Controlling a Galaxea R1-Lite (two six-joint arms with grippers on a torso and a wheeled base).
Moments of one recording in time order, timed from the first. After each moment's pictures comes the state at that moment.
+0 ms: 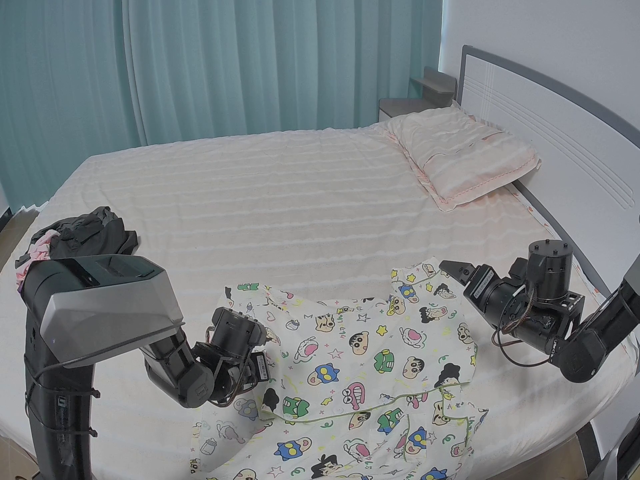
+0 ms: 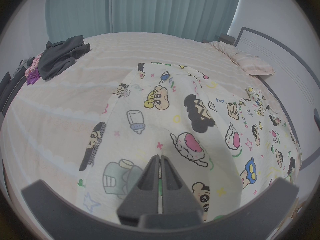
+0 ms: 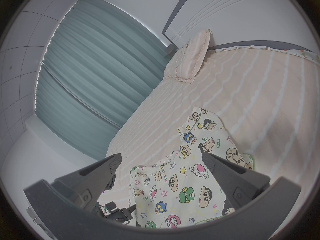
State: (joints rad) left arm -0.49 2.33 -0.78 -0.67 0.31 -0.56; right arm 0.40 1.88 -0.52 -1.03 -0.09 0.88
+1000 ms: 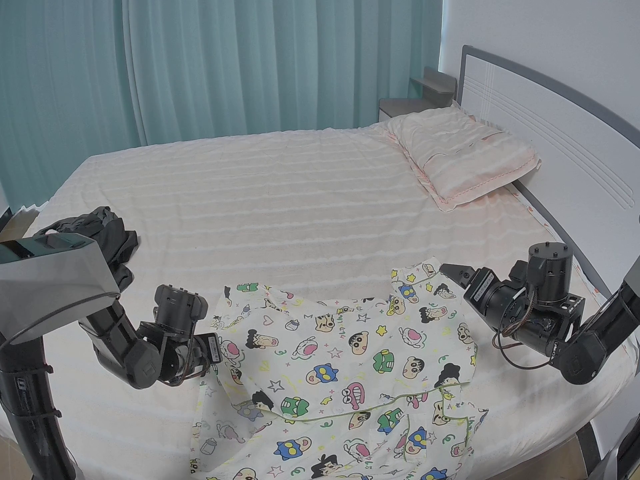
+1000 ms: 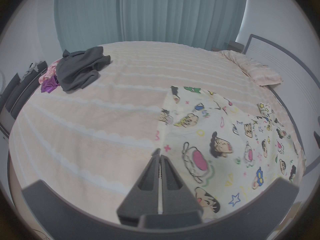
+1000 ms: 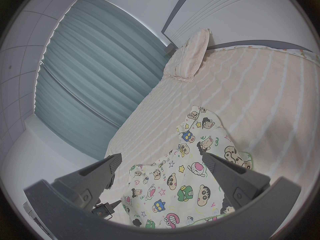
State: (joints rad) left arm -0.31 2.16 -0.66 -0.67 0.29 -0.43; right arm 0.40 1.88 -0.51 -1.04 -0.10 0.88
